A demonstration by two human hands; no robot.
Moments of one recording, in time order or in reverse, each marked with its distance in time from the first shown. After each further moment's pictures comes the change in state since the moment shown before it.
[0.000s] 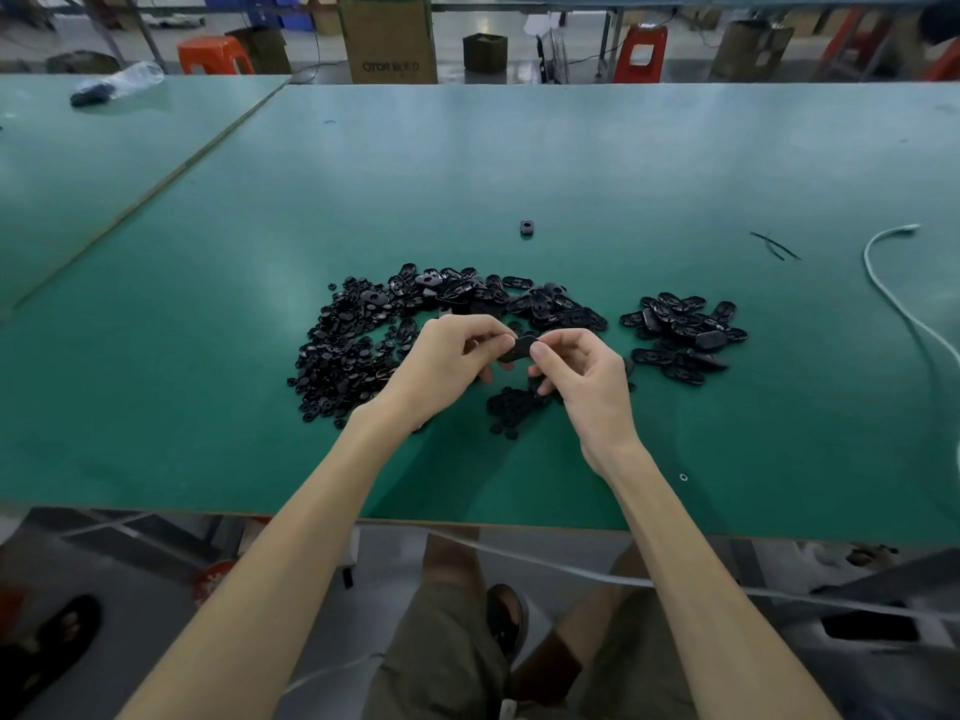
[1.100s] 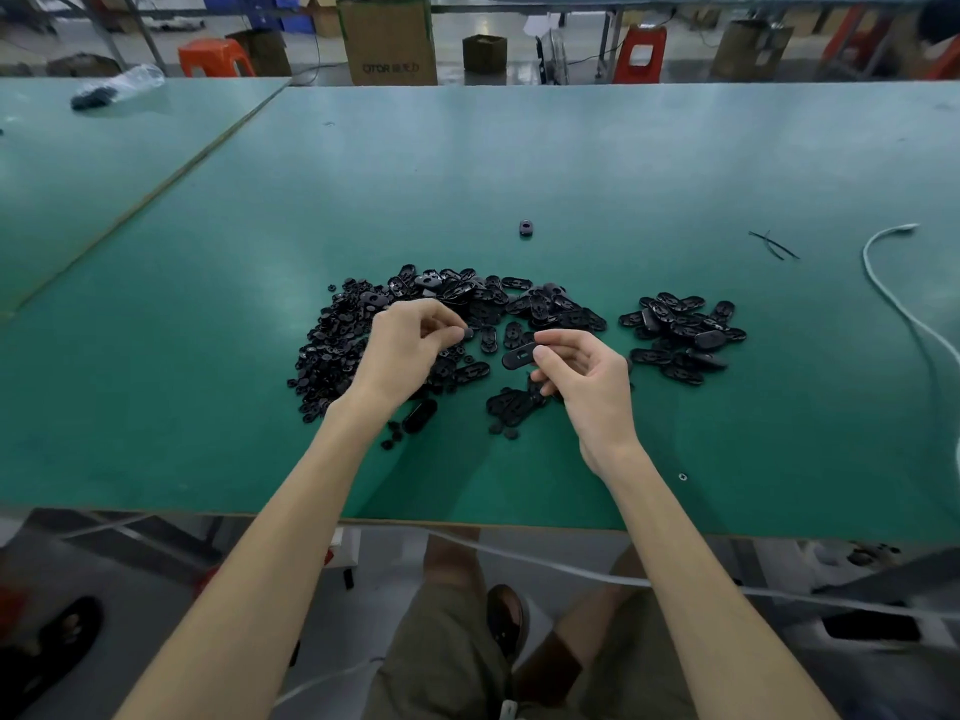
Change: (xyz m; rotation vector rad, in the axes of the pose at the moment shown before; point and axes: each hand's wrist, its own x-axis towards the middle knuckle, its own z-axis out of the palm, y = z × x) left_hand 0.000 -0.014 -0.024 0.082 0.195 -0.198; right_hand 0.001 0.004 -0.001 -0.001 0.048 0.020
